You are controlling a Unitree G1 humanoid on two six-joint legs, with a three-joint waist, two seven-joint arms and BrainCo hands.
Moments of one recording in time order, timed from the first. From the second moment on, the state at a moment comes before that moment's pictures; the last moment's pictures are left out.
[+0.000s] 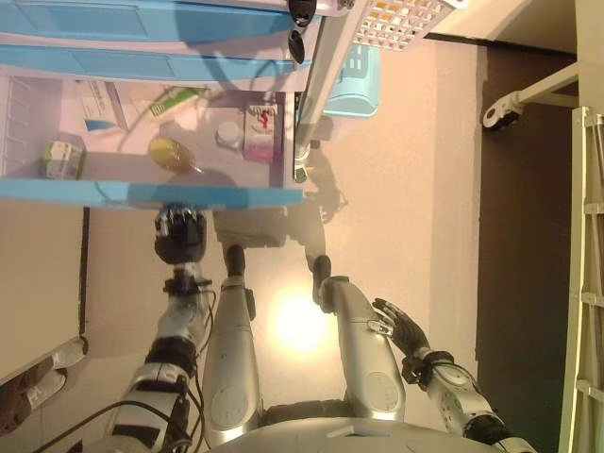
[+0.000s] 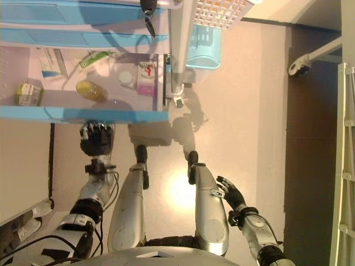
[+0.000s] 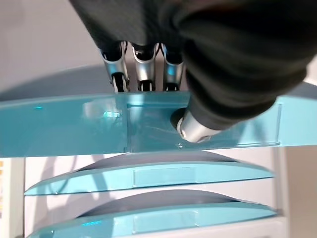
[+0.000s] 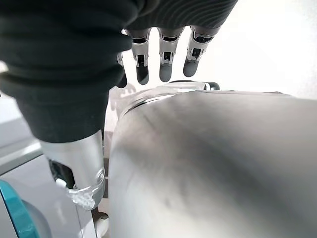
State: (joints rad) left arm -0.25 0.23 0.00 0.71 -1.87 -0.07 -0.96; right arm 0.05 -0.34 0.32 0.71 0.56 -0.20 0.22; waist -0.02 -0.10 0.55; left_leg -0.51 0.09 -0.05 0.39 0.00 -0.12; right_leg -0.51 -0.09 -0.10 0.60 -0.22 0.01
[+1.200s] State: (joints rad) left arm -0.11 0.30 0.14 1.25 -1.69 0.24 -0.37; right arm 0.08 -0.32 0.31 0.80 0.52 -0.24 0.23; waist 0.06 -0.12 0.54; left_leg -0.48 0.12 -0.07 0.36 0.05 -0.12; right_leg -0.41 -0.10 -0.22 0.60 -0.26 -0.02
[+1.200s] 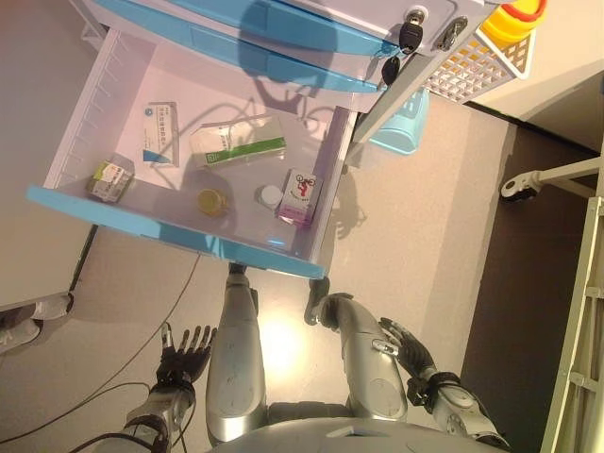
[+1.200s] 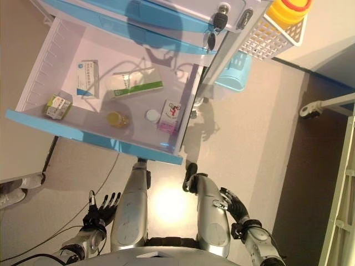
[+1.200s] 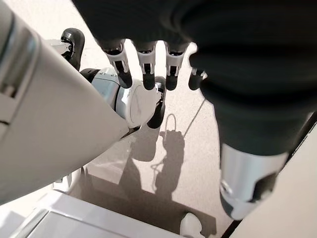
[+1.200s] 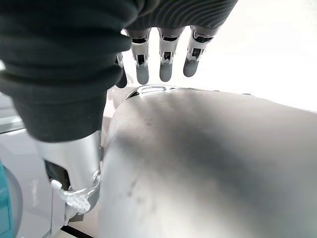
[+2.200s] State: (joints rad) left arm 0.17 0.32 0.04 1.08 -1.02 -0.12 -0.40; right arm -0.02 -0.84 -0.04 -0.47 -0.01 -0.37 0.05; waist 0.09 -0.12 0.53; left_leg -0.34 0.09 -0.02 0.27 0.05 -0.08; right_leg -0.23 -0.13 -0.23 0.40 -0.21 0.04
